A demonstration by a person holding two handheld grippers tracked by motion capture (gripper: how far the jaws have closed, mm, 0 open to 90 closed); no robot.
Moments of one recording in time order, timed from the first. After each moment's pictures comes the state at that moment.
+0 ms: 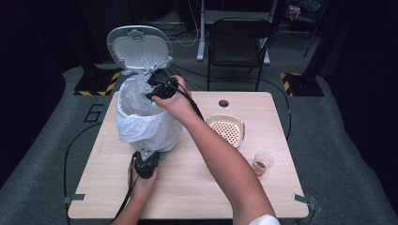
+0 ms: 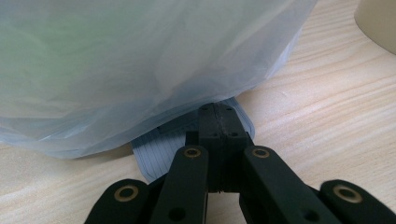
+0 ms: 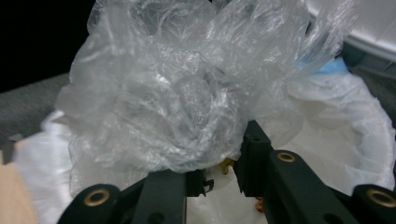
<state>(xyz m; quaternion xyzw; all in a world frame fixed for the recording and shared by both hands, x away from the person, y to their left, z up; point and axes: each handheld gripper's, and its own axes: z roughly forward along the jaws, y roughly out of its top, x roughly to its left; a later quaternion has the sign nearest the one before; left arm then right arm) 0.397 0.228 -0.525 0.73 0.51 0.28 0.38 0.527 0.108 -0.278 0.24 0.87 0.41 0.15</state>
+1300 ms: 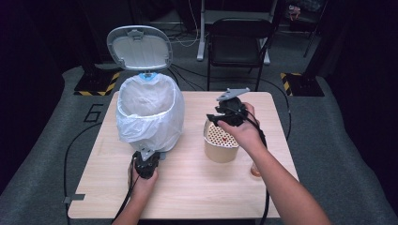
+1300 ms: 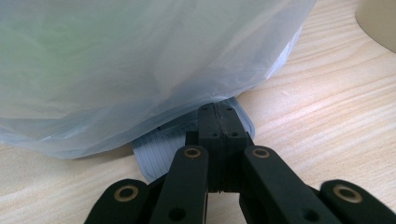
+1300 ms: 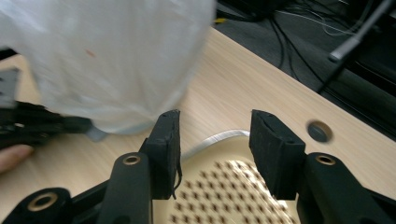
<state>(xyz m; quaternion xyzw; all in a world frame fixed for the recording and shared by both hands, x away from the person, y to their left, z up) 0.397 0.227 -0.525 0.72 0.51 0.28 0.38 0.466 -0.081 -0.319 0.33 0.83 0.39 0.20</state>
